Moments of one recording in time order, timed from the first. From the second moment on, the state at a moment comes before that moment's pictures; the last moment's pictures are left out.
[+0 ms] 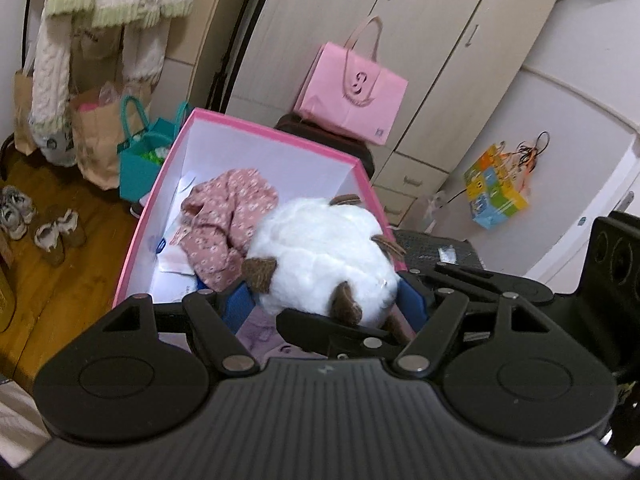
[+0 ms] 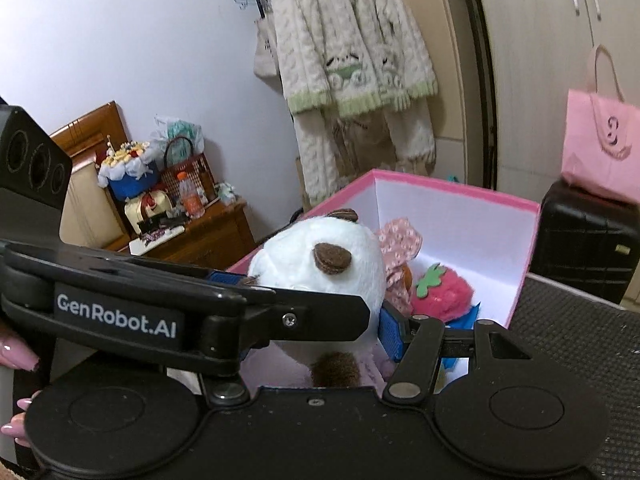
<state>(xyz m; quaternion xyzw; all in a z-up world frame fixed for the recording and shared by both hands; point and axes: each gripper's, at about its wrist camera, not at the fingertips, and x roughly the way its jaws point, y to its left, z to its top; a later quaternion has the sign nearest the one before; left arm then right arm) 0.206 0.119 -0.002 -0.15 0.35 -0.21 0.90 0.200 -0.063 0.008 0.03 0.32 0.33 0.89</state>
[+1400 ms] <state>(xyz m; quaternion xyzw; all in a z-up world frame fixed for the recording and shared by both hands) 0.101 0.096 0.026 -0.02 0.25 -0.16 0.95 0.102 -0.095 0.038 -0.08 0.28 0.23 0.93</state>
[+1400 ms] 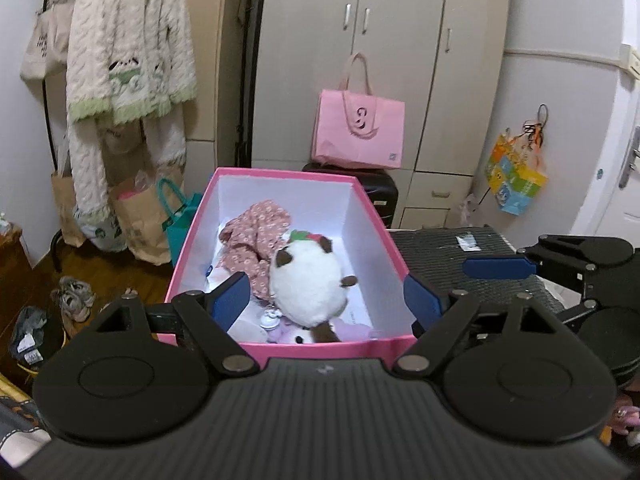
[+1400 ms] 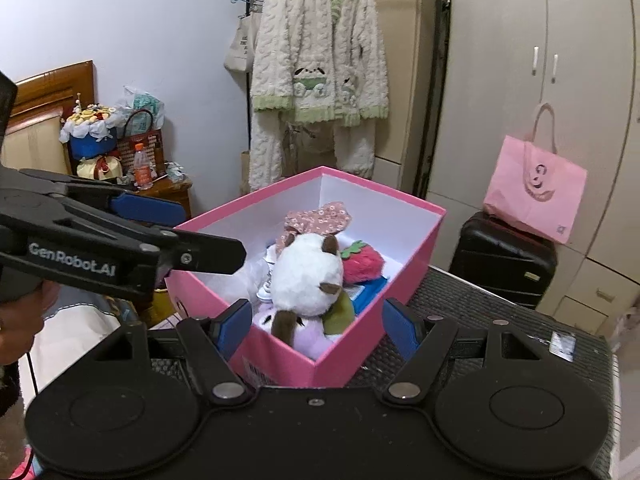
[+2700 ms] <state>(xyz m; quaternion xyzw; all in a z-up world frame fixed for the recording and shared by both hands) 0.046 0.054 0.023 0.03 0.26 -0.12 0.96 0.019 -0.160 0.043 0.00 0.30 0.01 0.95</state>
